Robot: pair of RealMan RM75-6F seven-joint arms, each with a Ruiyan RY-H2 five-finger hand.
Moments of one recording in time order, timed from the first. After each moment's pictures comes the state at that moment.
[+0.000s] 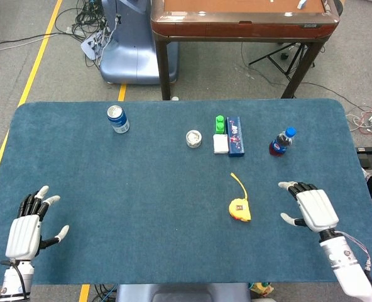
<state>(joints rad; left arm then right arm) -0.08 -1.29 -0.07 -1.82 1.43 1.53 0.20 0.27 -1.17 0.08 -1.70 -1.44 1.20 -0.22</state>
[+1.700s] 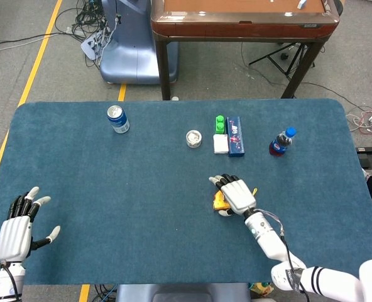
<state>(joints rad) -0.06 -1.26 -0.07 -1.80 1.42 1.54 0.16 0.58 -1.64 0.15 -1.40 -1.23 0.91 -0.41</state>
